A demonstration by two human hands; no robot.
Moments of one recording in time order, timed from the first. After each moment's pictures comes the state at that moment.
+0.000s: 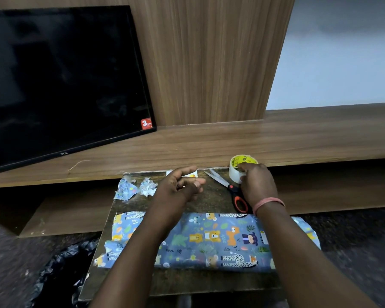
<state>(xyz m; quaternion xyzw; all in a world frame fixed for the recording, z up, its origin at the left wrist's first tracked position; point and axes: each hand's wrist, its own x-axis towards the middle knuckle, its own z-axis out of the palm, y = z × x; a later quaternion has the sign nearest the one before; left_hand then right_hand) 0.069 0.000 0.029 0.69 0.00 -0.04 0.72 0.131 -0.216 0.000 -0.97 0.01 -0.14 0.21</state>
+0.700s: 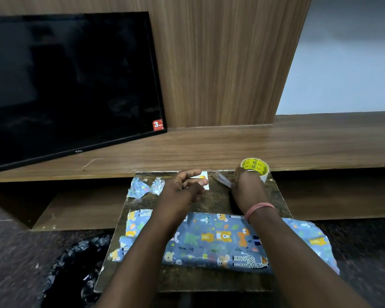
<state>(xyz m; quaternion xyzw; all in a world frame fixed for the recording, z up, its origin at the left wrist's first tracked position) 0.065 0.013 0.033 0.69 0.05 -0.03 0.72 0.132 -0.170 0.002 -0.98 0.02 -0.06 0.21</state>
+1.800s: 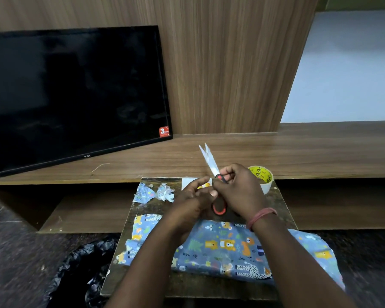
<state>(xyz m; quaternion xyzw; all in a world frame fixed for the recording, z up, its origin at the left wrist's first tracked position) 0.069 0.004 0.024 0.59 0.04 -0.12 0.80 0.105 -0.138 0.043 -0.86 -0.01 -0.09 0.51</state>
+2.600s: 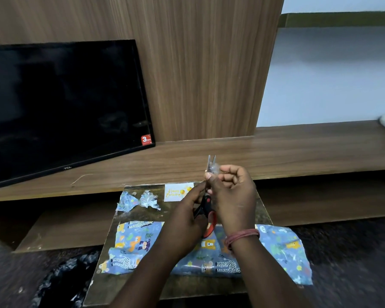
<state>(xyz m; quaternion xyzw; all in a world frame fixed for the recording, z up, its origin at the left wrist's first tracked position) 0.027 -0.023 0.043 0.77 -0.16 0.01 0.61 0.058 -0.137 0.065 -0.64 0.10 -0.23 0.73</state>
